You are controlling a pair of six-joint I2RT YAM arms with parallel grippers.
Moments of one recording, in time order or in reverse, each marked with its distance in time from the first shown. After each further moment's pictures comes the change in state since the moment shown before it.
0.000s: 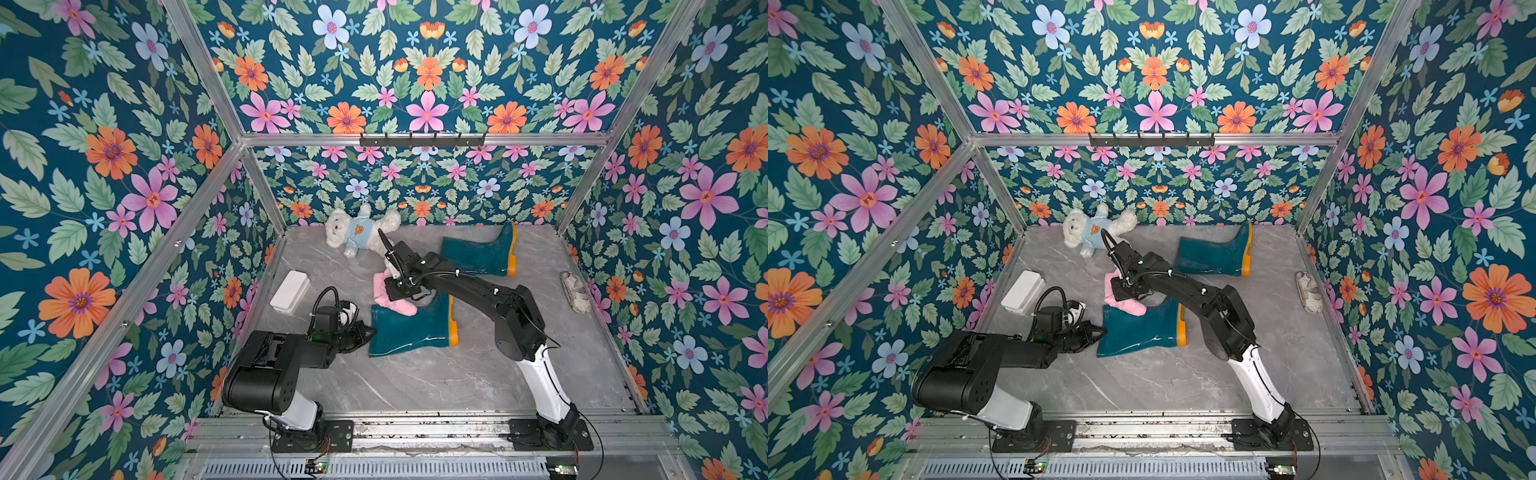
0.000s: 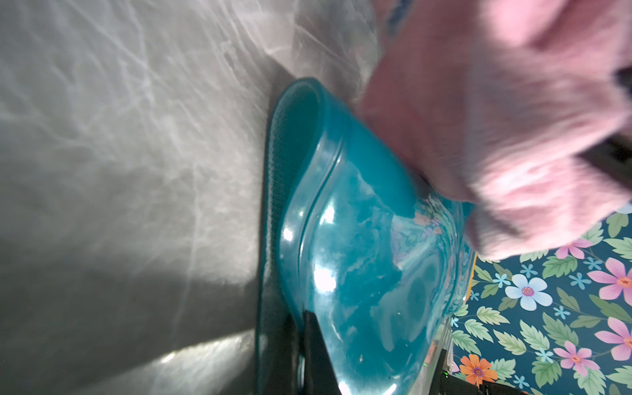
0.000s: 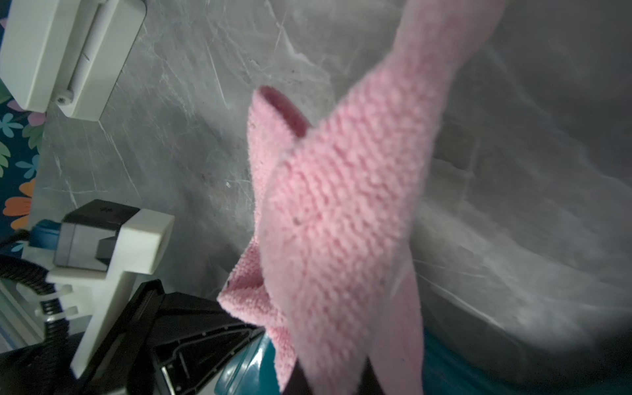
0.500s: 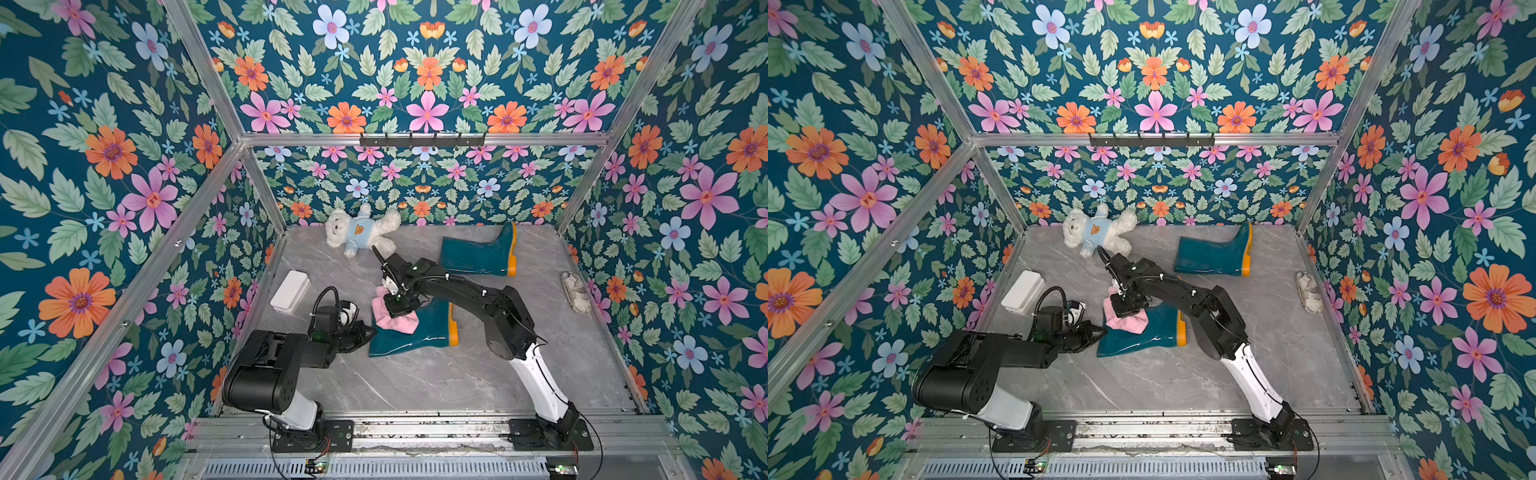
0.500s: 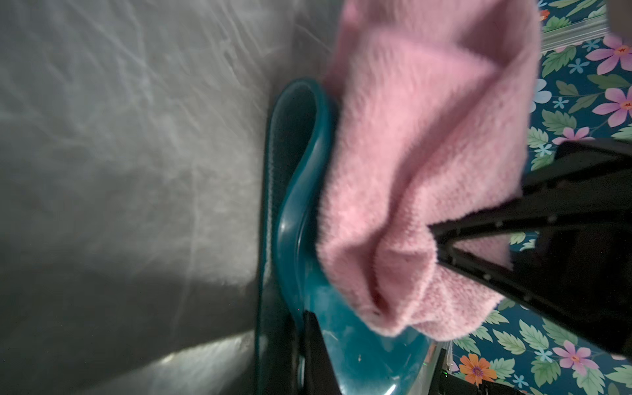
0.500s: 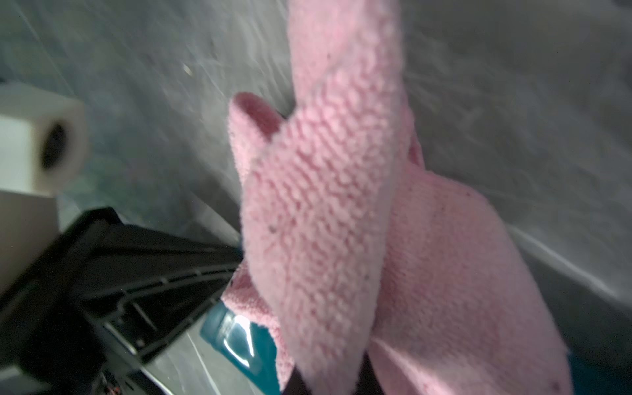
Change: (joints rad) left arm 0.000 0.000 0.000 0.002 0.000 0.000; right arm -0.008 -0.013 -0.077 -0.166 -0.090 -0.032
